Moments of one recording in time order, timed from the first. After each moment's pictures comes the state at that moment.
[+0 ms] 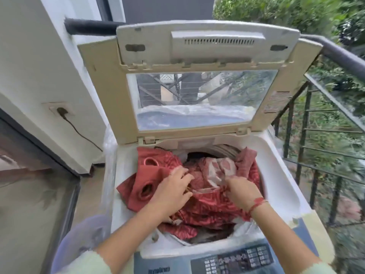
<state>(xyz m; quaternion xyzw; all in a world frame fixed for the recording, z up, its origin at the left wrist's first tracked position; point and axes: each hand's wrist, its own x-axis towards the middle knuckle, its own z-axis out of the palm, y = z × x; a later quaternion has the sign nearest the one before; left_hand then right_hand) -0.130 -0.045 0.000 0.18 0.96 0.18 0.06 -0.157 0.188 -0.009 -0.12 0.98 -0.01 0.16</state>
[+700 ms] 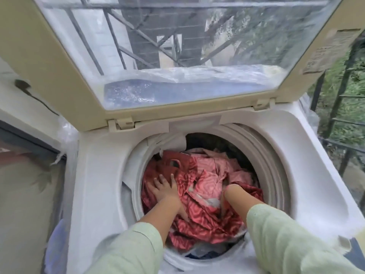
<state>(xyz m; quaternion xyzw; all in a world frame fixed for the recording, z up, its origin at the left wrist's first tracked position) -0.179 -0.008 -0.175 -0.05 0.88 -0.10 0.46 -0.211 0.168 -0.162 0.04 0.75 0.22 0.62</state>
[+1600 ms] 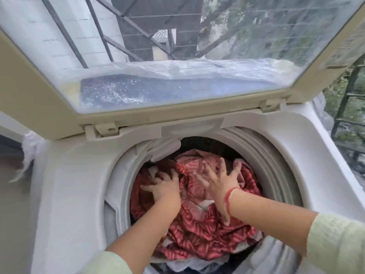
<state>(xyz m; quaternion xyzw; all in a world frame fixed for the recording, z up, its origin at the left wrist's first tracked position) -0.211 0.003 -0.177 -0.05 0.91 -0.05 0.41 -0.218 0.142 -0.127 -0.24 0.86 0.27 0.36</state>
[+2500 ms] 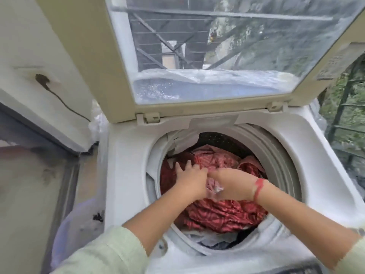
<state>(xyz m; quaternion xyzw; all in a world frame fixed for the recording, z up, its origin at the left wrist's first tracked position) -0.173 -0.023 -0.074 0.13 0.93 0.09 0.34 -0.182 0.108 -0.036 -0.25 0.89 -0.01 0.37</state>
